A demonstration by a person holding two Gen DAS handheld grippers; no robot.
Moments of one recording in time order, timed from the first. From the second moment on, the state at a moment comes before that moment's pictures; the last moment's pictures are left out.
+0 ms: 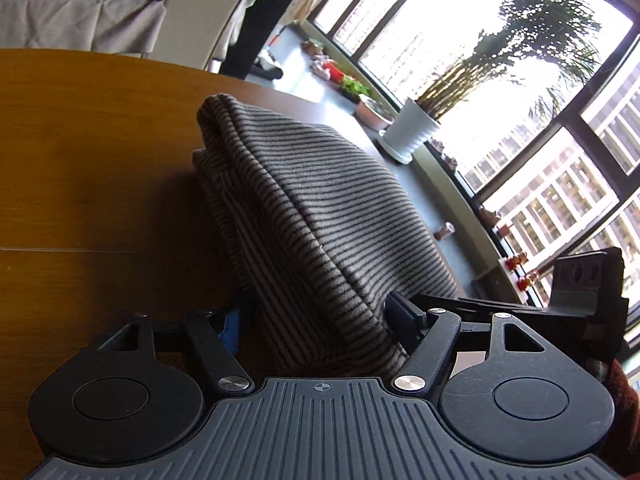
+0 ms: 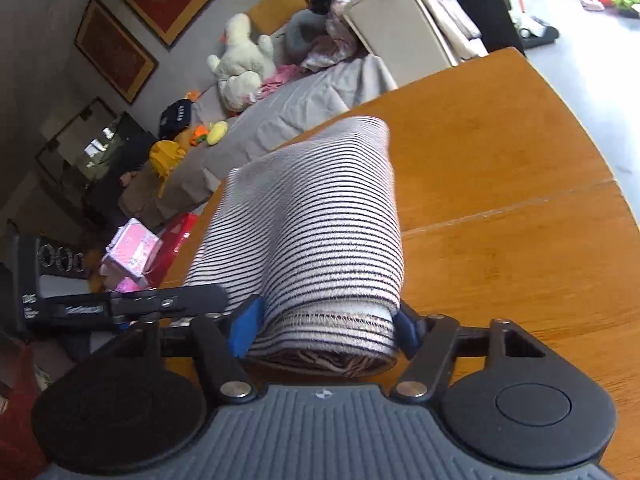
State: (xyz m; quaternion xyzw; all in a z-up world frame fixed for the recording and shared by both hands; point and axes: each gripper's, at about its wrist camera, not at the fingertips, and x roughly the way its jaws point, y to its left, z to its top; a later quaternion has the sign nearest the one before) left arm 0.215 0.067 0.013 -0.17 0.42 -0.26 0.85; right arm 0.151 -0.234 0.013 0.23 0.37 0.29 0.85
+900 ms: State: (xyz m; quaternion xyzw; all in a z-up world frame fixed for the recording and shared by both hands) left arm 0.184 0.092 0.056 -0.15 0.34 -0.22 0.90; right arm 0.067 -0.128 0.044 -0.16 0.19 0.29 0.92
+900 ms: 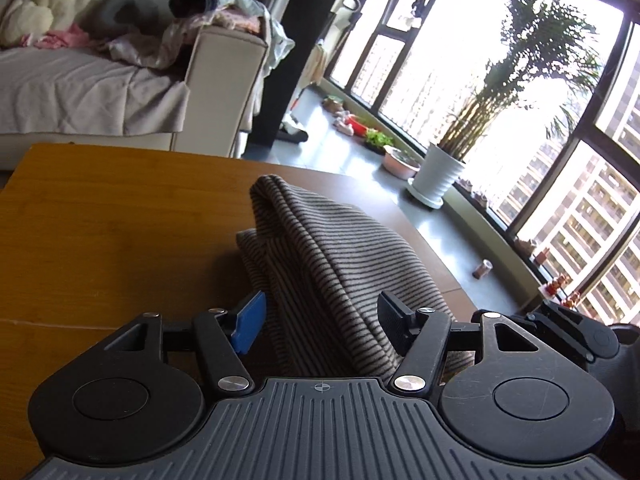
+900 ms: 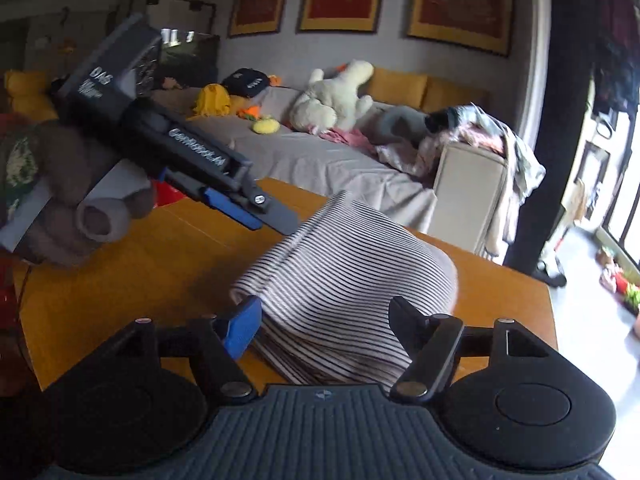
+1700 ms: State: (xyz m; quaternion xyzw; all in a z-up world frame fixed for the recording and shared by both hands) left arm 0.183 0.077 0.005 -0.16 0.36 -0.32 0.86; right arm 0.176 -0.131 0.037 0.11 0.35 0.34 0.87
